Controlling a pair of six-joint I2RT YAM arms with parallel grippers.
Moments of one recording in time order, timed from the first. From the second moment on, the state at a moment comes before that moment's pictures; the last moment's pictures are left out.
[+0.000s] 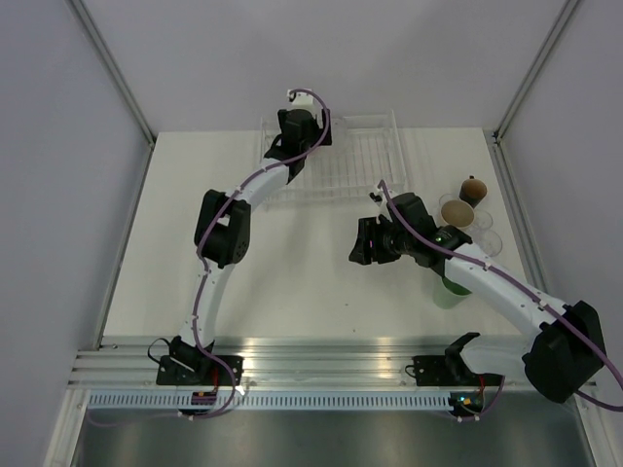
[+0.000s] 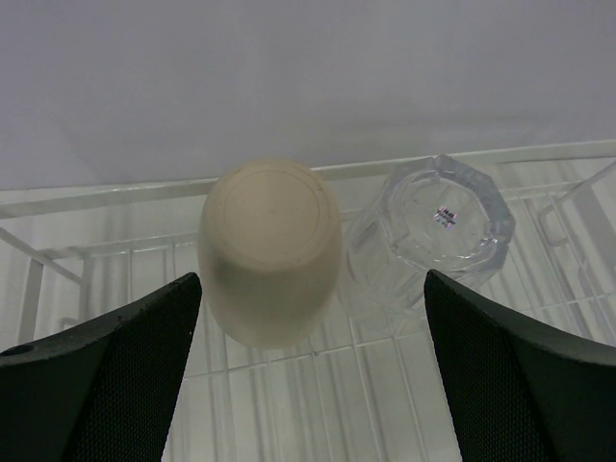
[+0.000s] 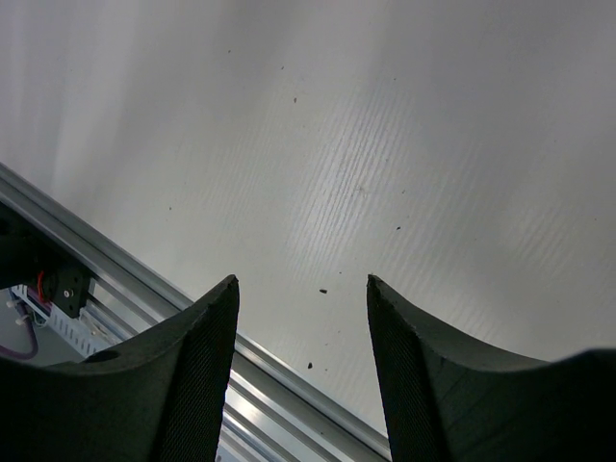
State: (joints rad) left arm -0.45 2.41 2.07 0.11 -0.27 -0.20; right arm 0.58 1.23 0.91 -0.47 -0.22 0.44
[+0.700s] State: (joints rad) left arm -0.43 2.44 2.04 0.17 -0.28 -0.19; right arm 0.58 1.24 0.88 -0.47 -0.21 0.45
